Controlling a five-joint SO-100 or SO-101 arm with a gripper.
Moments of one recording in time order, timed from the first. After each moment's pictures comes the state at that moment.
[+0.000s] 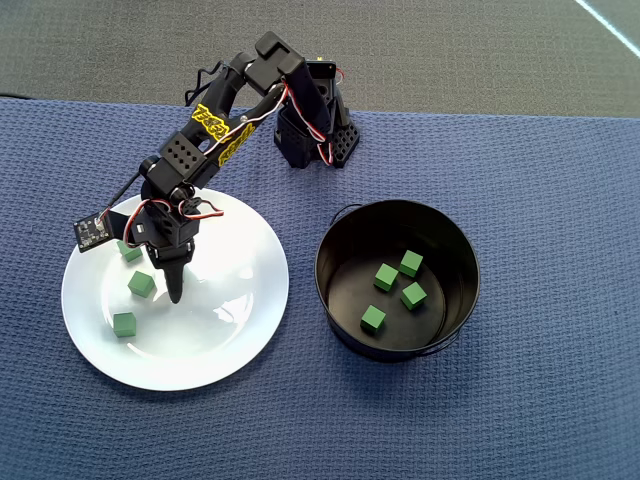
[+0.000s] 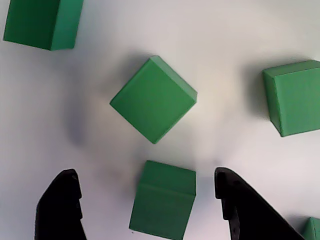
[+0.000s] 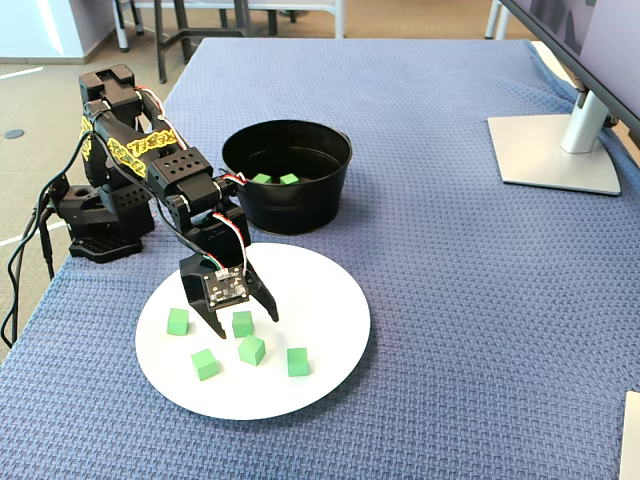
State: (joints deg) arm 44.0 70.4 91.7 51.7 -68.3
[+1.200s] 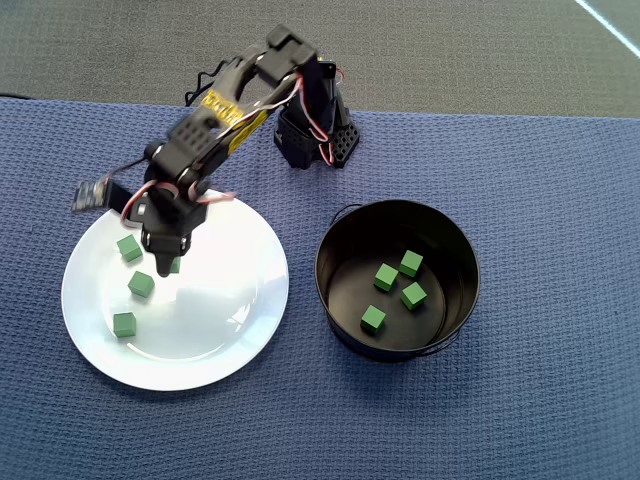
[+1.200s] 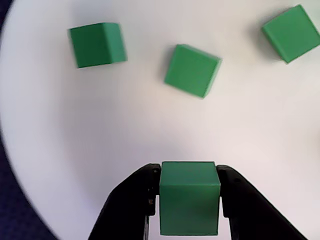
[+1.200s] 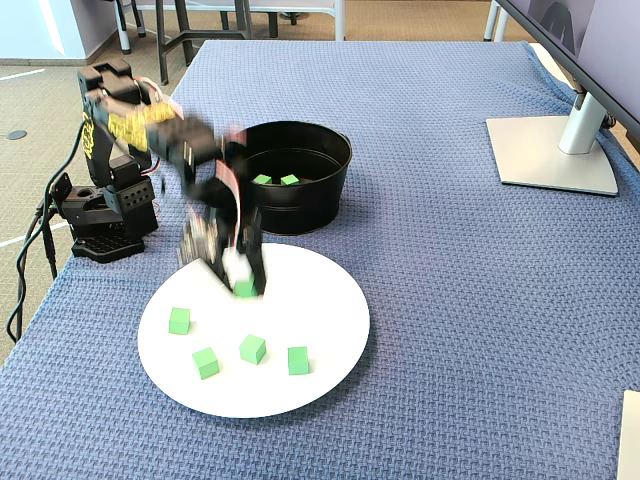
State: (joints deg) arm 38.7 81.0 81.2 67.1 -38.9
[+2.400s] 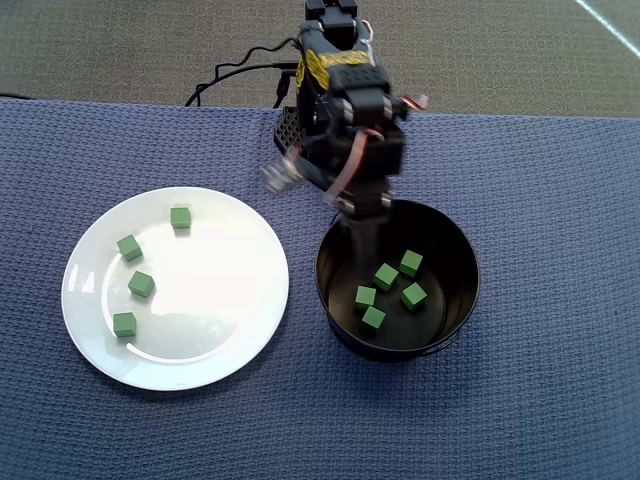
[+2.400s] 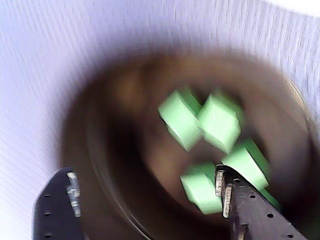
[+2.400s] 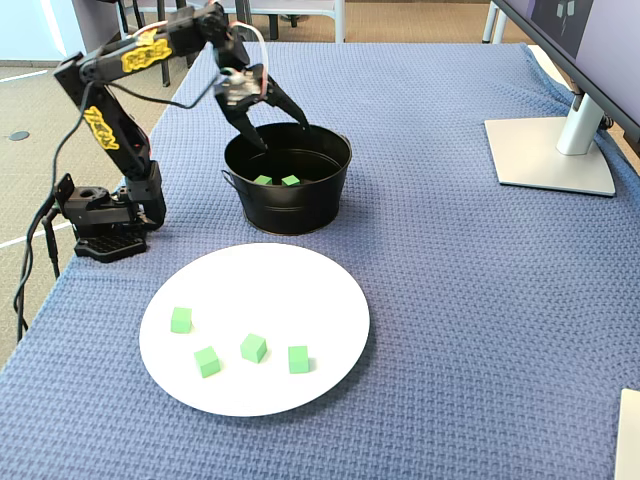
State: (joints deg) arm -4.6 112.2 91.3 81.2 -8.1
